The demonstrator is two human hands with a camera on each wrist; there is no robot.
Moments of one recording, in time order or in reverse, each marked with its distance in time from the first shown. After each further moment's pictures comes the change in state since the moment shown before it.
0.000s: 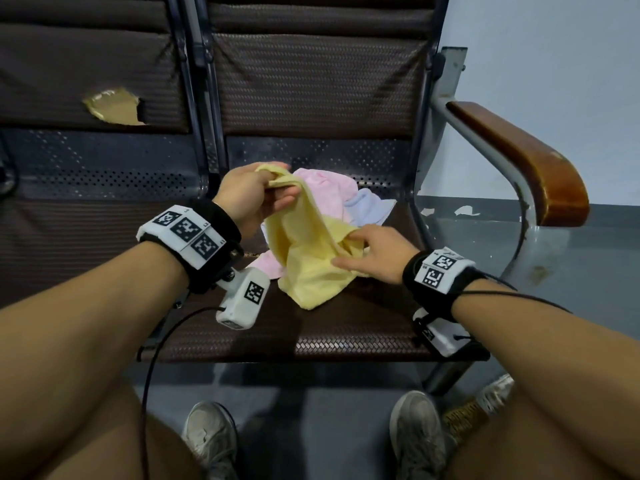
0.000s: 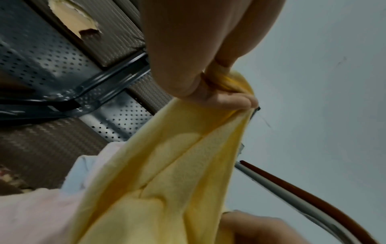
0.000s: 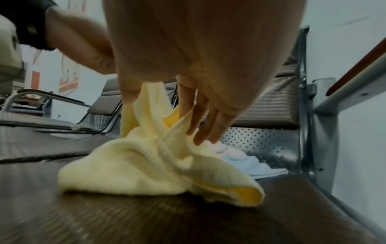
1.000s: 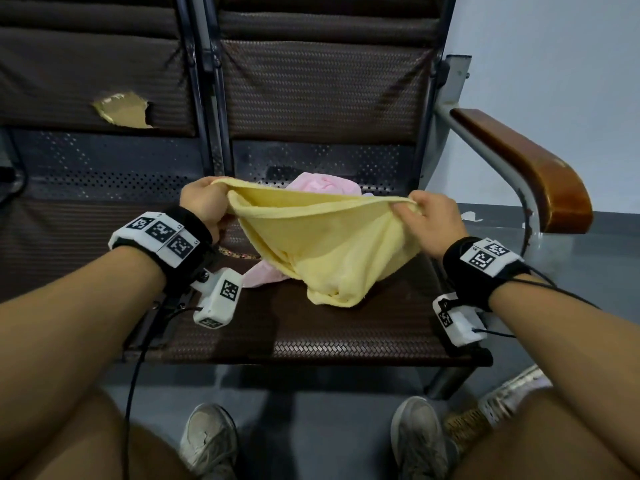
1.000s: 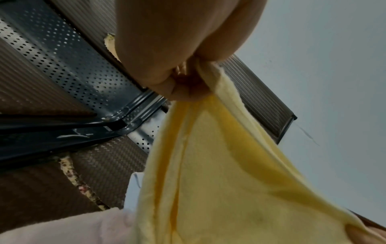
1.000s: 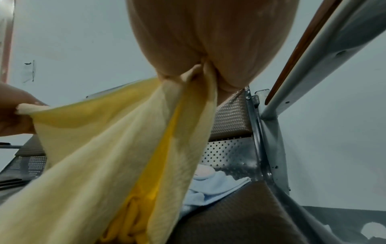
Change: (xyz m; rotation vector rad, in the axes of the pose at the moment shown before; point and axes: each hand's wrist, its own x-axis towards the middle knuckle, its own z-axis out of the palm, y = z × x) left_hand 0.032 -0.010 -0.069 0.205 0.349 0.021; right_hand -0.003 0.039 -0.042 0.187 0.513 0.155
